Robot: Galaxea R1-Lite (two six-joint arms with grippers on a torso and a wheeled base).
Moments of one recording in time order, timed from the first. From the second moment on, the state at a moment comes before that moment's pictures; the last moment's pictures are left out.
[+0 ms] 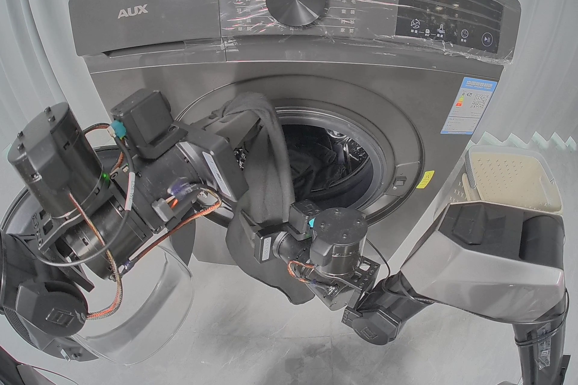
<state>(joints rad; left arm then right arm) -0.71 1.58 -0.66 -1.19 0.01 -0.07 0.87 2.37 -1.08 -1.31 -0.28 0.16</state>
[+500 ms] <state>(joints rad) -0.68 1.59 -0.52 -1.13 0.01 -0.05 0.80 2.26 -0.97 -1.32 -0.31 0.15</state>
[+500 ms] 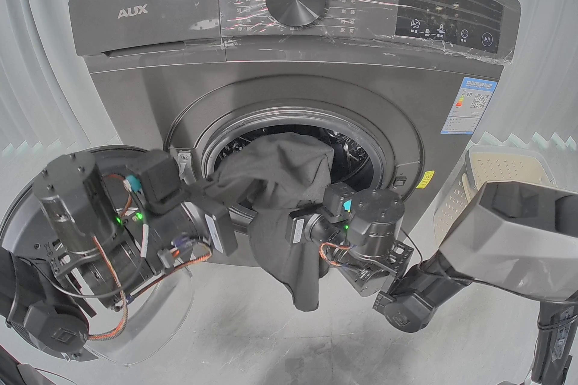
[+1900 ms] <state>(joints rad) -0.69 1.87 -0.16 -1.42 -0.08 0.01 0.75 2.08 -0.84 -1.31 -0.33 0.14</state>
